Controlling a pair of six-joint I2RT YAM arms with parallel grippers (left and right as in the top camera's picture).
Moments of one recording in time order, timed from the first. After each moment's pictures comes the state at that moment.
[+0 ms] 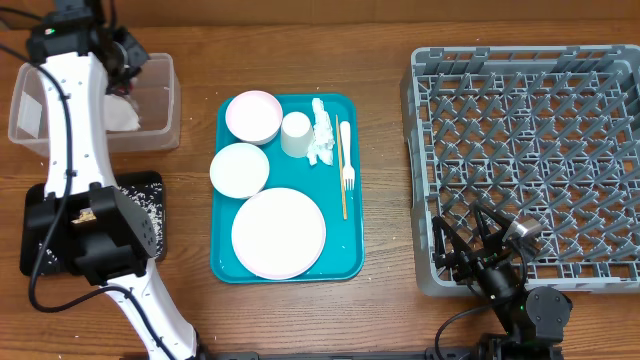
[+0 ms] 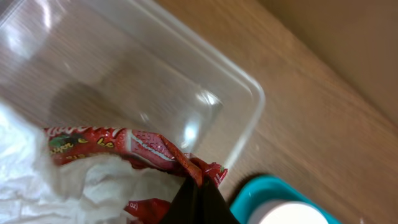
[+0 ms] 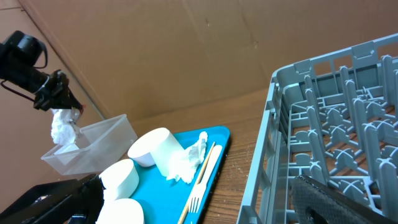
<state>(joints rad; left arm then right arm) 0.23 2.14 2.19 -1.06 -0.02 -0.49 -0.08 0.01 0.02 0.00 -0.51 0.44</state>
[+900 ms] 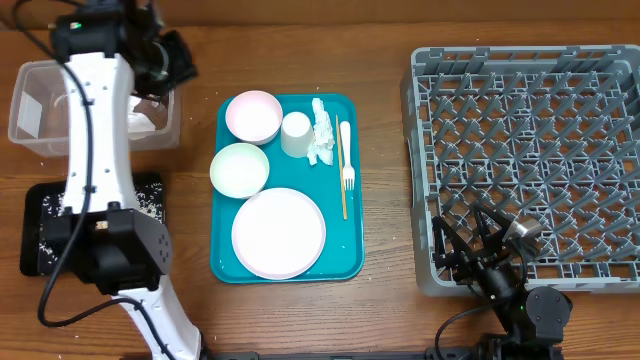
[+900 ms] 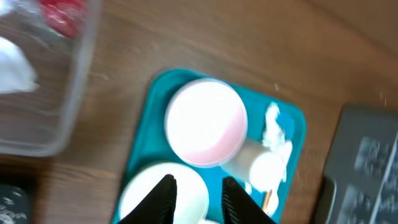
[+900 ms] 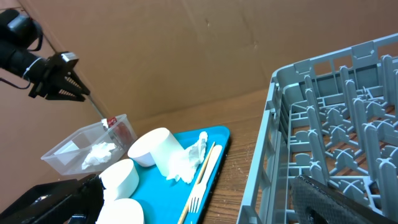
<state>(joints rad) 0.06 2.05 2.19 -1.29 0.26 -0.35 -0.08 0.01 0.02 0.00 -0.51 0.44</state>
